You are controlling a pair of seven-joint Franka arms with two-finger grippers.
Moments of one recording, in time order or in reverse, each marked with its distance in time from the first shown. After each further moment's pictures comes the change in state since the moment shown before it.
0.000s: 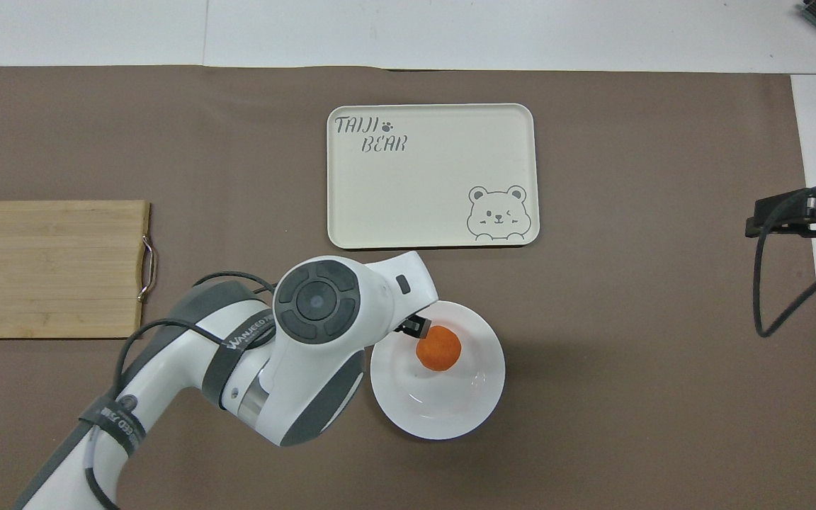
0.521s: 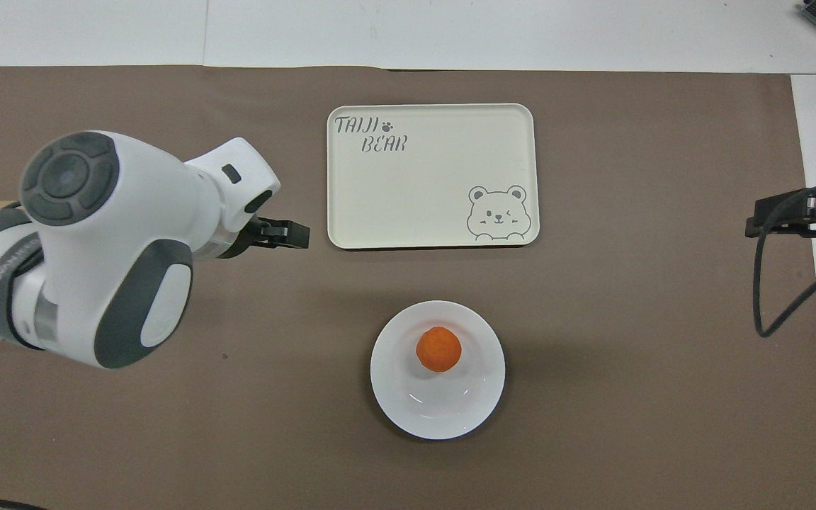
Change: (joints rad) left arm 0.283 -0.010 0.002 0.162 0.003 -0.269 0.148; right arm 0.000 0.000 0.000 0.000 0.000 0.000 0.000
